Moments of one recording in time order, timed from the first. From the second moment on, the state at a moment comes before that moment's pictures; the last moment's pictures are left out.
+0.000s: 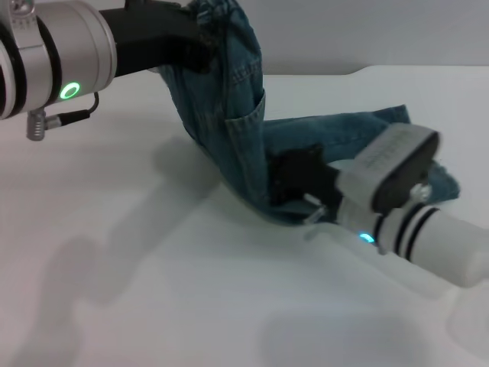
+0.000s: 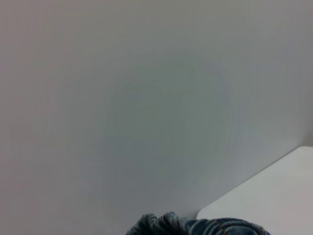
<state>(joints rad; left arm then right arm) -0.21 -2.06 -1.46 -2.01 2.54 -0.95 0.33 0.56 2.09 0.89 0.52 0.06 0.61 -2.68</state>
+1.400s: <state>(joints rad) -0.23 -2.06 -1.45 -2.01 2.44 -0.90 0.38 0.48 2.09 0.99 0.52 0.05 0.63 -2.61</state>
